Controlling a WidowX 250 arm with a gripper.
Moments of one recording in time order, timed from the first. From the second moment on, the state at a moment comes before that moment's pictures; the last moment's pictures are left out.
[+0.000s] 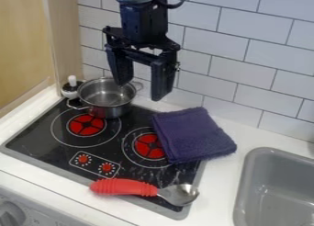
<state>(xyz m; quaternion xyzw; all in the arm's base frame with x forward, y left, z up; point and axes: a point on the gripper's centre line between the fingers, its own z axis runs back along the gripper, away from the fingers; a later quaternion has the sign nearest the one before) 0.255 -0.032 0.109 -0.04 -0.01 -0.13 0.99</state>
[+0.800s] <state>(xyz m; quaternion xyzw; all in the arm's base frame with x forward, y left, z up) 0.188 -0.013 0.084 0.08 0.05 -0.47 0.88</state>
